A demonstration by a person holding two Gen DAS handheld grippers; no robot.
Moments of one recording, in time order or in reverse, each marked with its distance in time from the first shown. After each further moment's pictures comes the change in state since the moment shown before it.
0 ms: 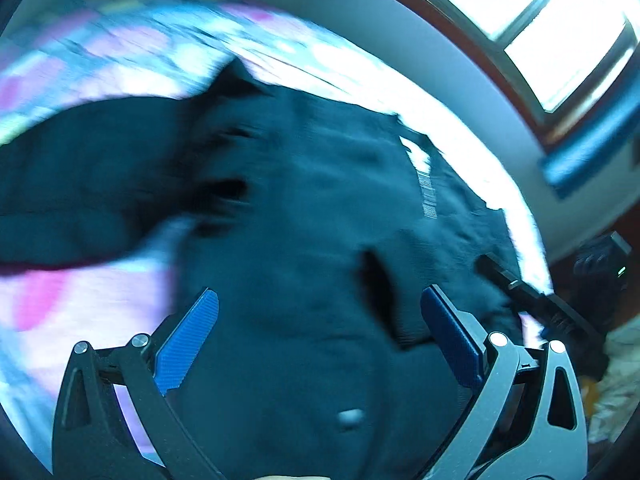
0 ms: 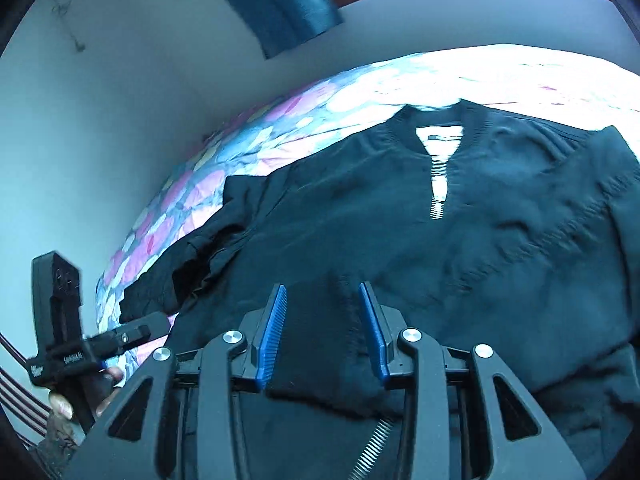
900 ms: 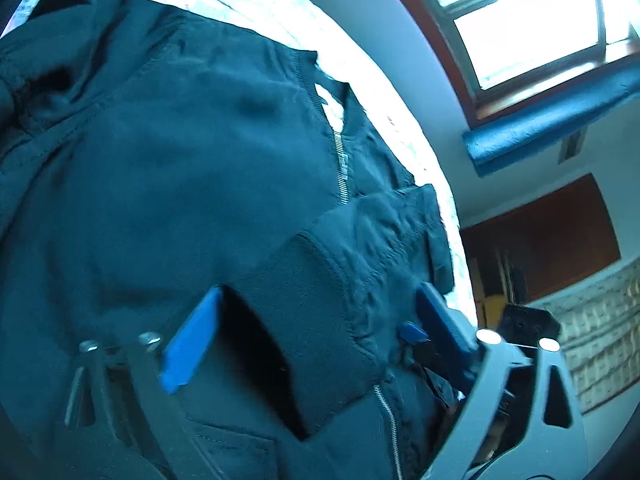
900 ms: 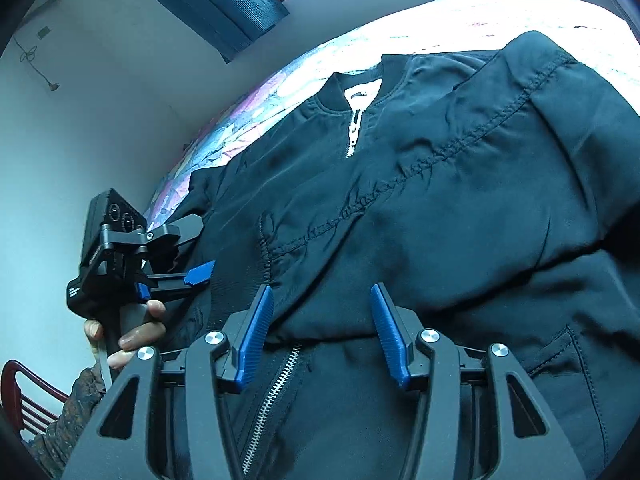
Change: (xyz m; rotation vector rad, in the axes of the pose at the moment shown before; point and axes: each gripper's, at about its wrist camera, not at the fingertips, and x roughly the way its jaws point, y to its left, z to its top) left arm 0.102 -0.029 0.029 -0.019 0.180 -0.374; right arm -0.014 -0.064 -0.037 0.154 0.044 0.018
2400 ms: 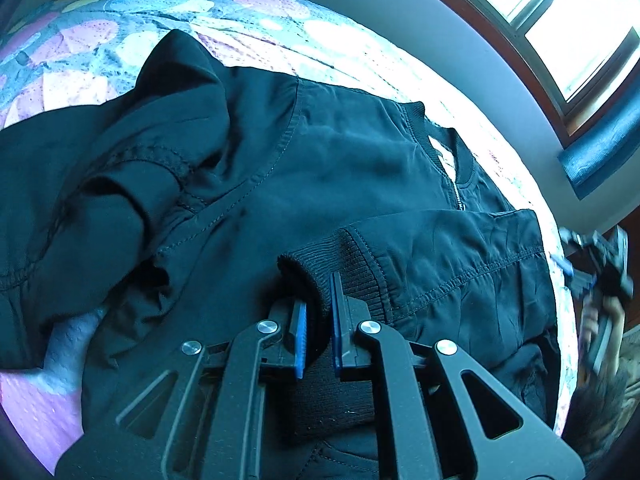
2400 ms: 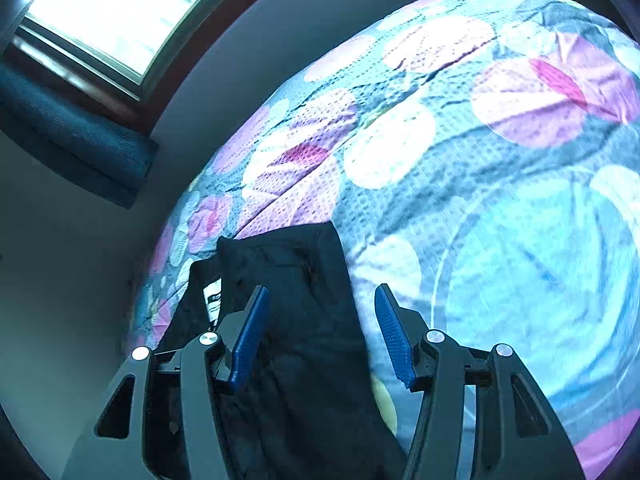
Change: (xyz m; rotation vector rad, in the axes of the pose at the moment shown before) left arm -0.034 0.021 0.006 0.033 -0.162 0.461; right arm -0.069 -0.169 0.169 0.353 -0.164 -0.174
